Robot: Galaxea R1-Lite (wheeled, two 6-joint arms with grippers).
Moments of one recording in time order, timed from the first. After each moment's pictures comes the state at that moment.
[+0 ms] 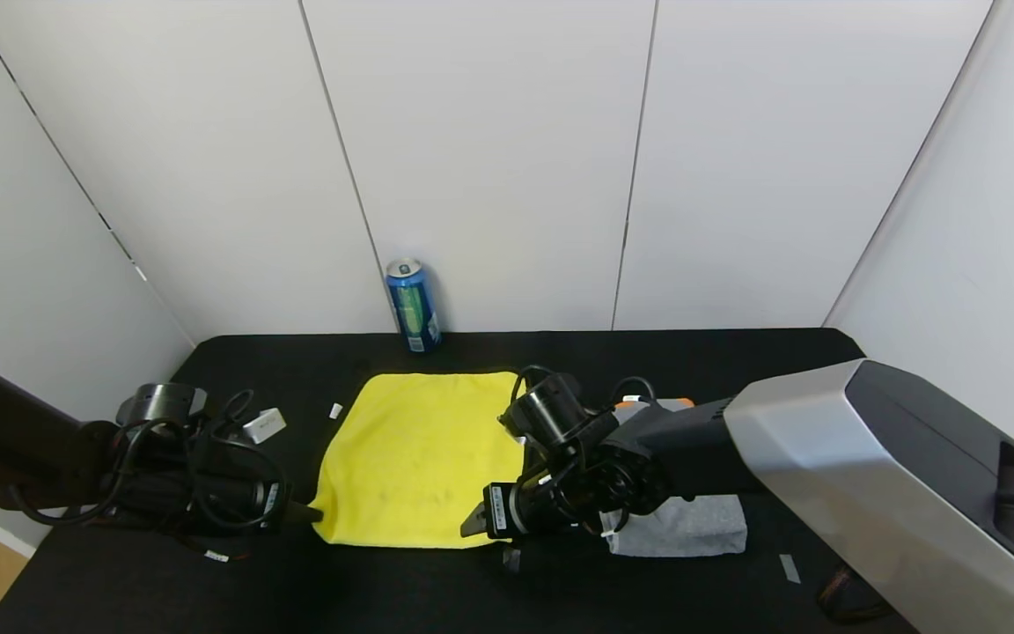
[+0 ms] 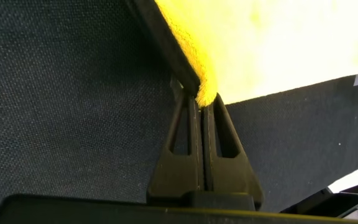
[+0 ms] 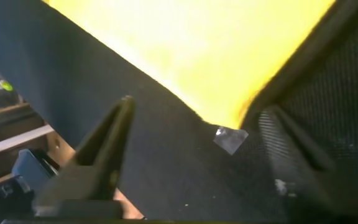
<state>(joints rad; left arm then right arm) 0.16 2.04 -0.89 -0.03 -0.55 0.15 0.75 2.44 -1.70 0.15 0.30 0.56</state>
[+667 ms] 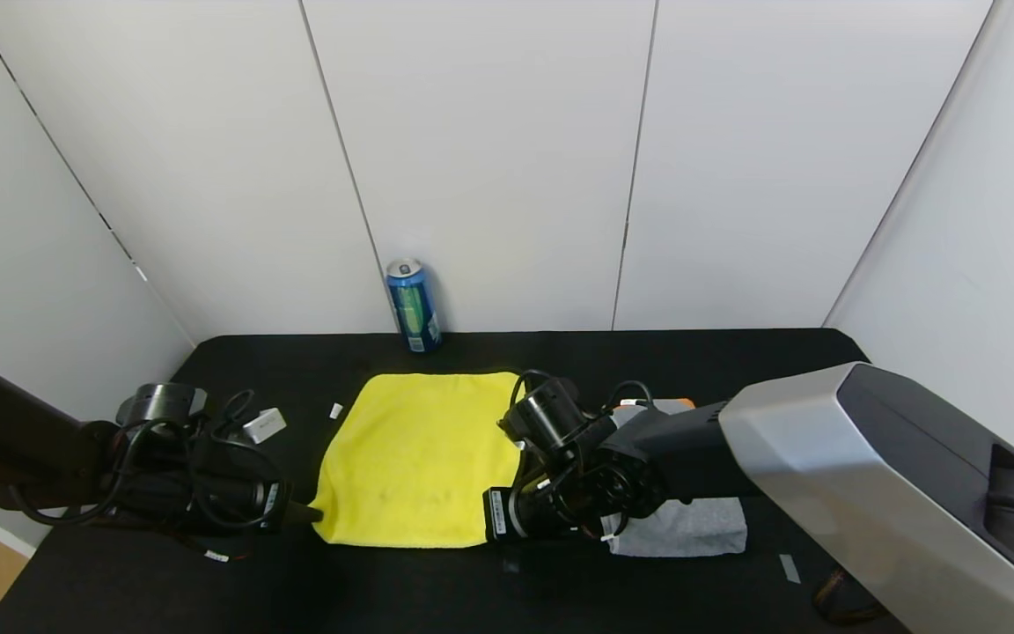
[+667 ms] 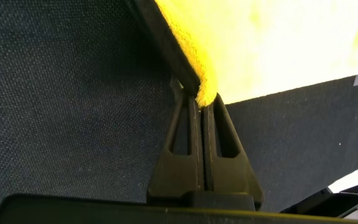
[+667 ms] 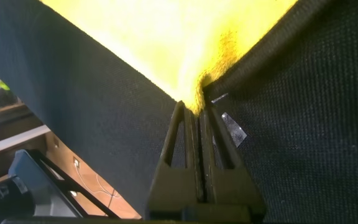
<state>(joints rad) 0.16 2.04 -0.89 -0.03 -0.55 0.15 0.76 2.45 -1.70 0.16 0.30 0.56</state>
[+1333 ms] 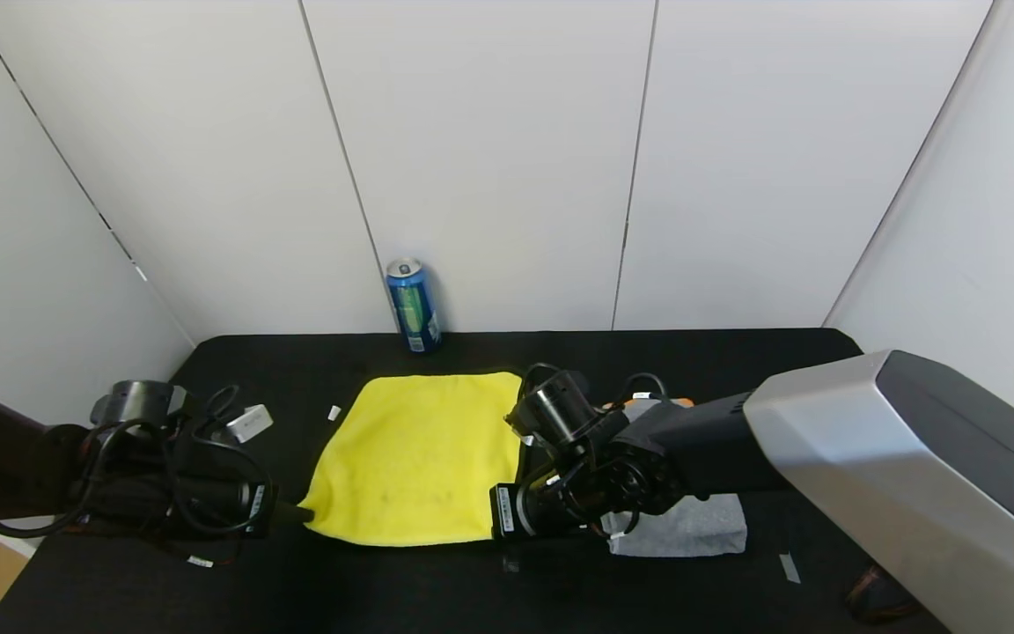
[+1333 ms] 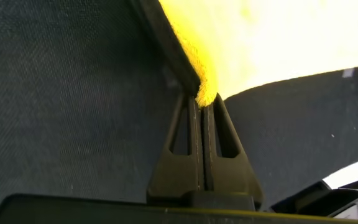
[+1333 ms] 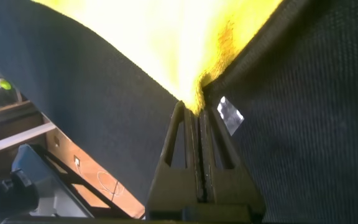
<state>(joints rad) 0.17 1.96 -0.83 -0.04 -0.55 0.15 0.75 2.40 -1.65 0.16 0.30 0.56</state>
